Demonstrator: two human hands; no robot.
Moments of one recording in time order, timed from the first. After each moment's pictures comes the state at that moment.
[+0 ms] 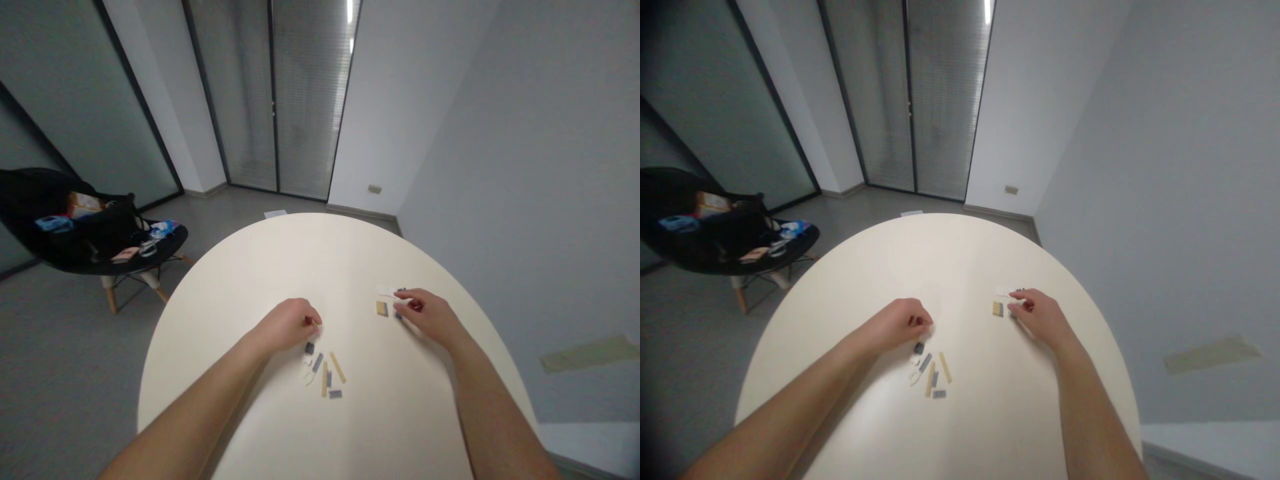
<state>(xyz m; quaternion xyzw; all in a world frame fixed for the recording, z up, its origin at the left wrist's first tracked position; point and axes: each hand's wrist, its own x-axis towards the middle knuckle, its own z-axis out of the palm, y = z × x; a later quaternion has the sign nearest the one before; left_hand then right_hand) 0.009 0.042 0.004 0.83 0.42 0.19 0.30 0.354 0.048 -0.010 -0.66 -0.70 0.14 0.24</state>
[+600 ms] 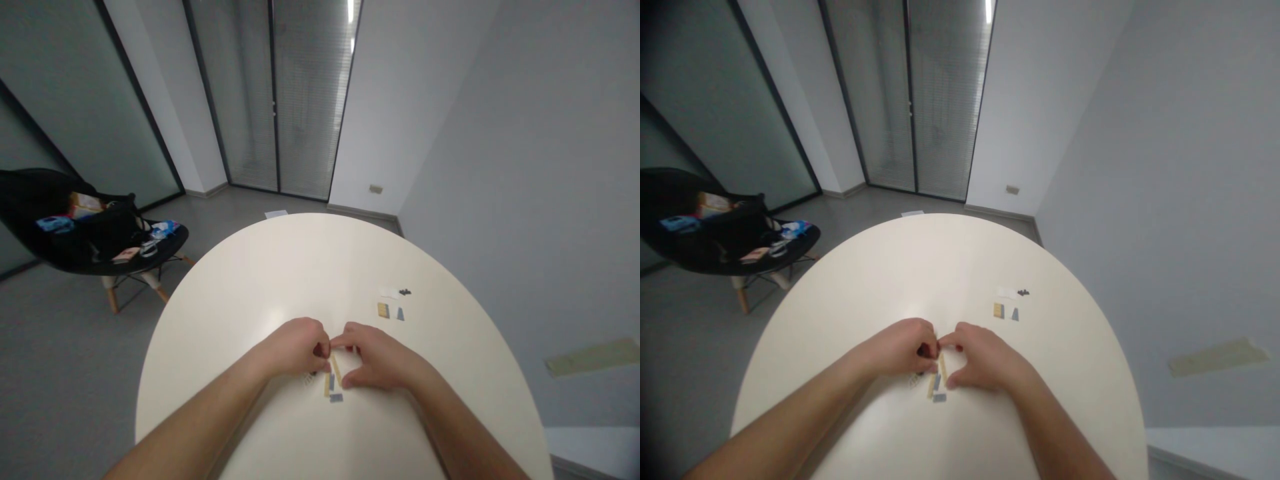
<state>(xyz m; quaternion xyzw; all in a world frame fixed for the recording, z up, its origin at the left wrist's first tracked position) 0.022 0.027 0.003 0.88 0.35 0.08 0.31 0.231 0.005 0.018 -0.45 -0.84 0.29 0.03</state>
